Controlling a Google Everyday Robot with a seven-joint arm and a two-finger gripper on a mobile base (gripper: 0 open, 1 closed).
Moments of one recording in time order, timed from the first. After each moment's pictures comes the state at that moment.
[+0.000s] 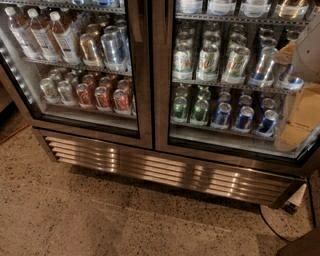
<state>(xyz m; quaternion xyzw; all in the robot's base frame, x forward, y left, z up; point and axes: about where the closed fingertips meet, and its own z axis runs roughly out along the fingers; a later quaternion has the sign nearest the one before) 0.438 -0.217 0.976 -0.60 0.78 -0.03 0.16</state>
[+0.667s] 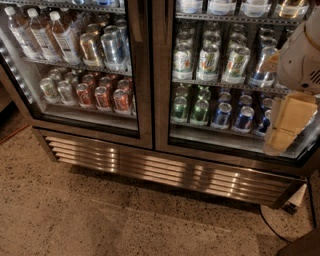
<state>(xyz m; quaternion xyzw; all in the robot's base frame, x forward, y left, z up) 0.444 -0.207 0.956 -0.61 0.78 -0.02 0.15</state>
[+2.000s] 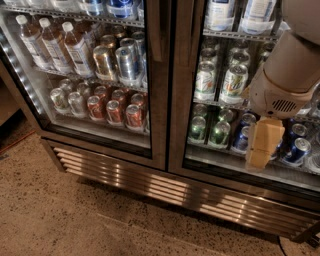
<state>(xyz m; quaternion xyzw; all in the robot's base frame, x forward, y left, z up) 0.451 -0.193 0.886 -0.63 0.77 0.00 0.09</state>
